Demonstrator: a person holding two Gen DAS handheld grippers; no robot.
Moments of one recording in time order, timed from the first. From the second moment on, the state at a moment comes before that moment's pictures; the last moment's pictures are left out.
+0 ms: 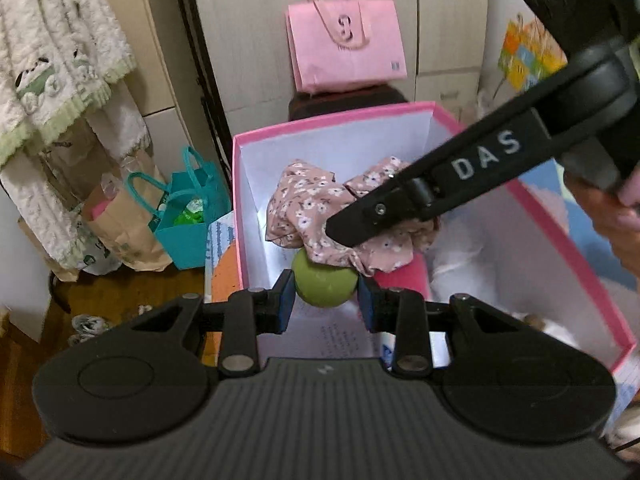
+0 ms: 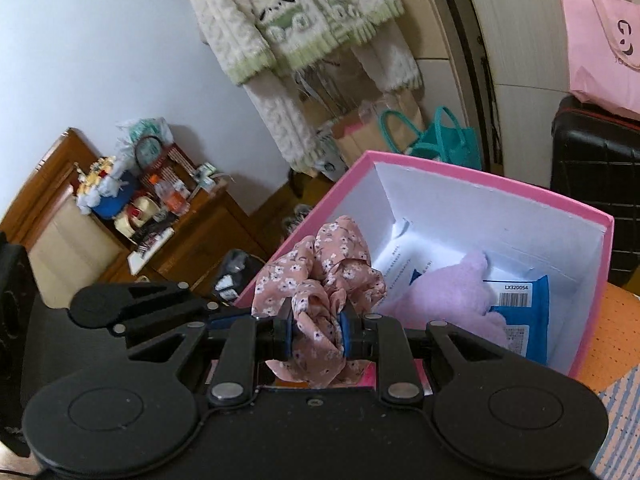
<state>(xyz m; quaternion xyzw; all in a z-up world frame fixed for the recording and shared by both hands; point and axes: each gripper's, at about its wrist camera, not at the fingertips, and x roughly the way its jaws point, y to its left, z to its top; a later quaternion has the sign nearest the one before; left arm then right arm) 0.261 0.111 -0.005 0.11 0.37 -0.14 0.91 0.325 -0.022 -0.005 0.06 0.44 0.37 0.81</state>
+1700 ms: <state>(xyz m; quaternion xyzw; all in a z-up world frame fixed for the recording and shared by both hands) 0.091 0.052 0.049 0.04 0.29 -0.12 0.95 0.093 -0.142 0.032 -0.04 0.26 0.13 0.96</state>
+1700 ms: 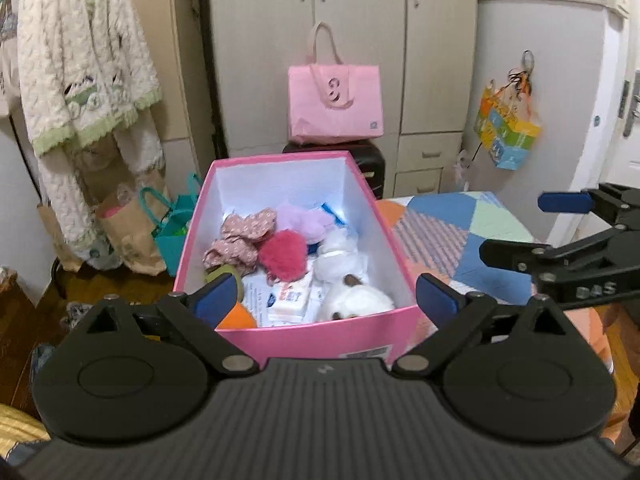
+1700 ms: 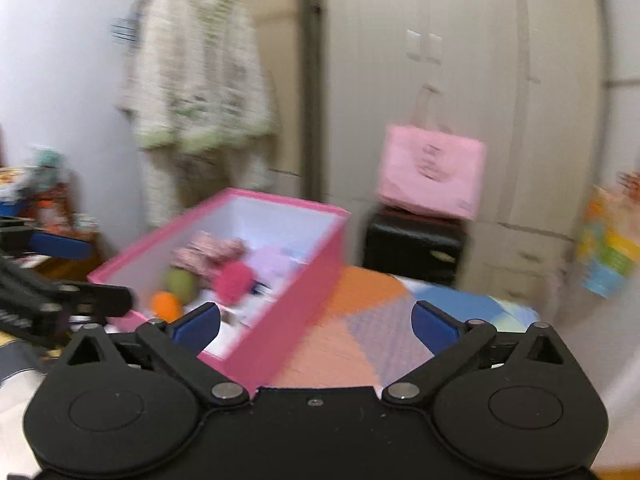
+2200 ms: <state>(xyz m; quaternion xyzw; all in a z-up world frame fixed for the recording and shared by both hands) 0.060 0.028 0.027 0.01 0.25 -0.10 0.96 0.032 -0.169 0.027 -0.01 0.23 0.06 0.97</state>
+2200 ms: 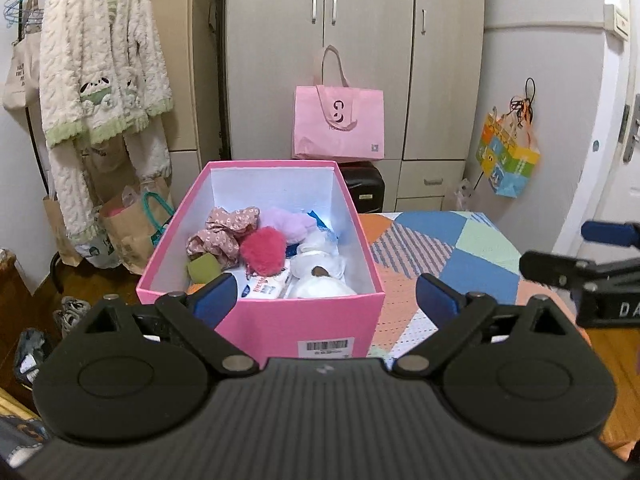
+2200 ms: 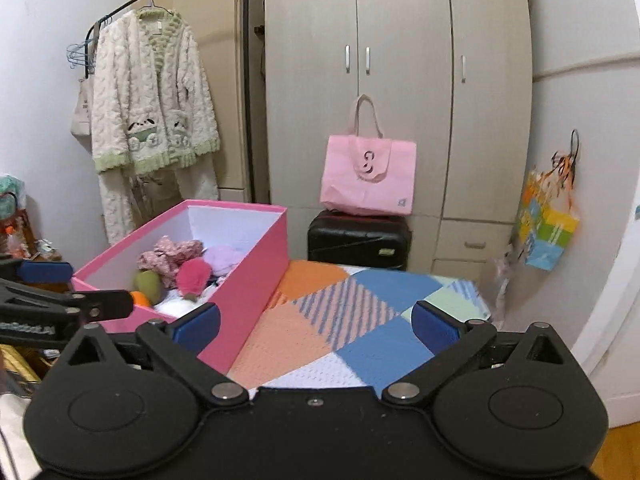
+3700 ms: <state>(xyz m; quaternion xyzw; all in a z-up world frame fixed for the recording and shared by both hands) 0.035 0.032 0.010 0.01 0.23 -0.06 0.97 -0.010 -0.171 0.012 -0.03 0.20 -0.04 0.98</state>
